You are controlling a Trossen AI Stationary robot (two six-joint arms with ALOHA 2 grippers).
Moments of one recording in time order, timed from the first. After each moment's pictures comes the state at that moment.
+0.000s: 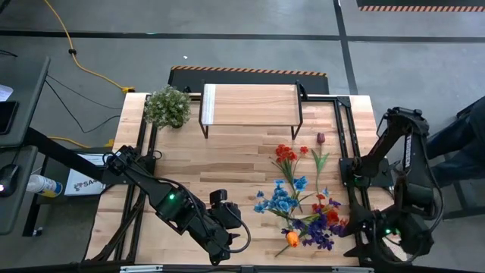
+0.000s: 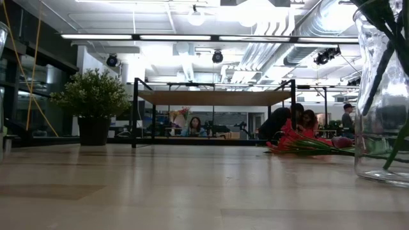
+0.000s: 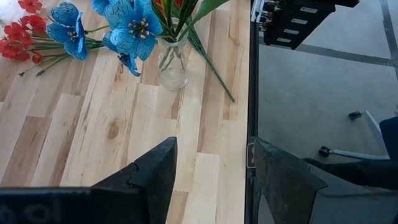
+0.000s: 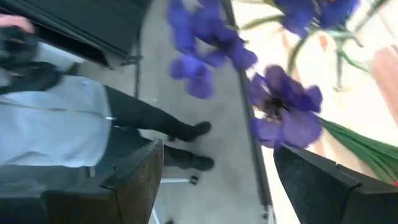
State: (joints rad) left arm -0.63 1.93 2.17 -1.15 -0.35 -0.66; right arm 1.29 1.21 1.20 -0.75 0.56 1.41
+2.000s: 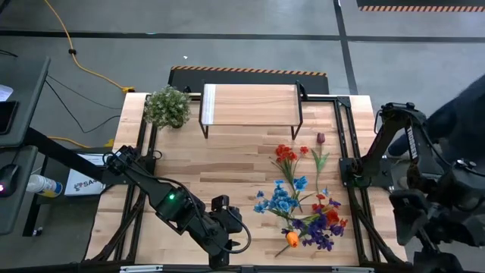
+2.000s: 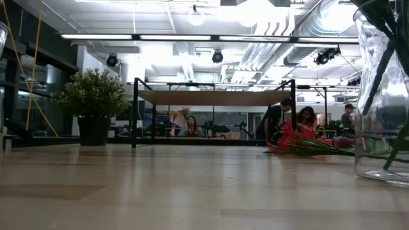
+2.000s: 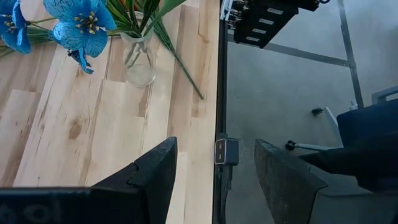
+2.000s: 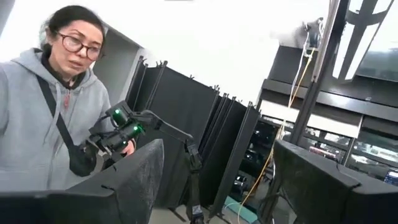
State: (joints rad) left arm -0.64 1.93 2.17 -1.09 -0.24 -0.69; right arm 1.45 1.12 1.20 0.44 0.70 -0.70
